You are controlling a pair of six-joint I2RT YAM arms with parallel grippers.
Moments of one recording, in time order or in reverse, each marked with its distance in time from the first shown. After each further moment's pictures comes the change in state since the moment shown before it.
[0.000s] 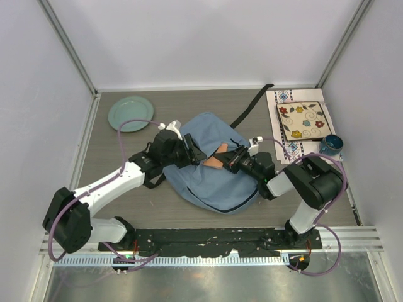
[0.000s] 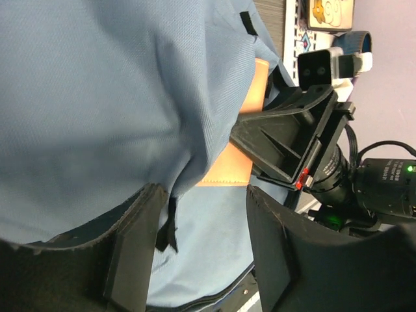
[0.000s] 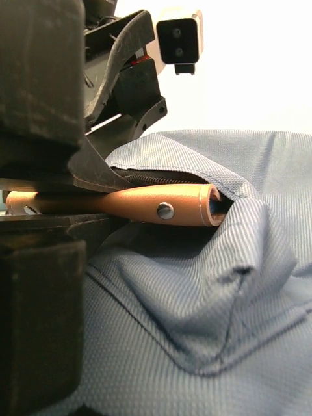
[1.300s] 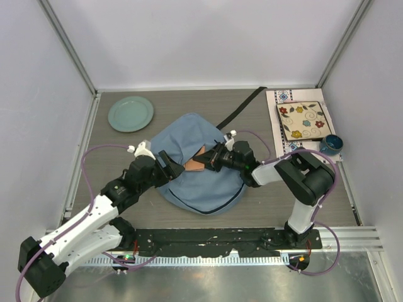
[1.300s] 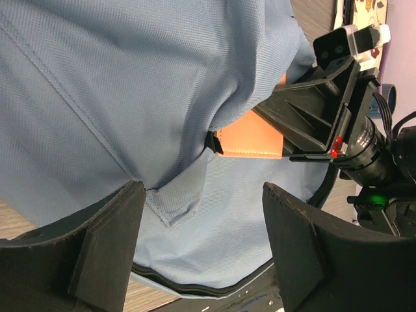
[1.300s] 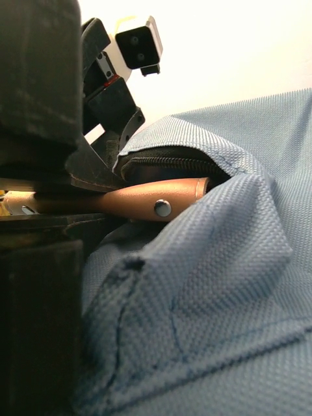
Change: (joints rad) left arm -0.005 -0.499 -0.277 -0.215 -0.264 -0.086; right arm 0.142 0.079 0.272 -0.303 -0.095 -0.011
